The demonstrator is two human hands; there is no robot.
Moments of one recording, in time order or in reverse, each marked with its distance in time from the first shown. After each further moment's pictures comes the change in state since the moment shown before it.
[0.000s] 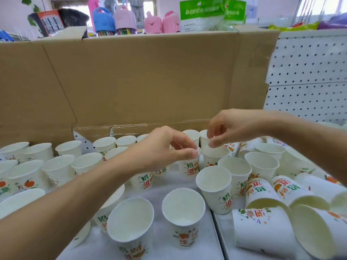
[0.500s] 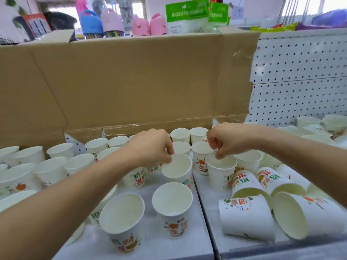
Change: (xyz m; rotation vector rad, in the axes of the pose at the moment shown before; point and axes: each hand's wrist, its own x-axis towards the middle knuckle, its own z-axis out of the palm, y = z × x) left_hand 0.016 0.000 0.007 0.528 -0.081 -0.173; right_hand -0.012 0.017 0.036 -0.109 0.009 0.086
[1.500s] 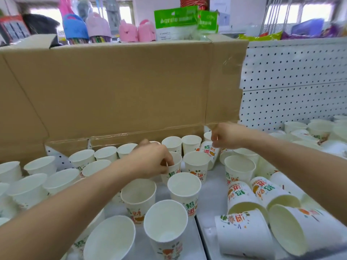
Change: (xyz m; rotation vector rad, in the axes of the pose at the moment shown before) left_hand 0.041 -0.012 0.025 0.178 -0.003 0.273; right_hand 0.047 0.058 0.011 0.007 0.096 0.245
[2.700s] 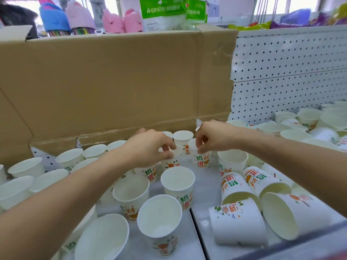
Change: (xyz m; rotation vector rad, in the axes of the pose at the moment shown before) left_hand 0.012 0.004 -0.012 -0.088 0.063 0.027; right_hand -0.033 -0.032 -0.003 0.104 0.016 -0.174
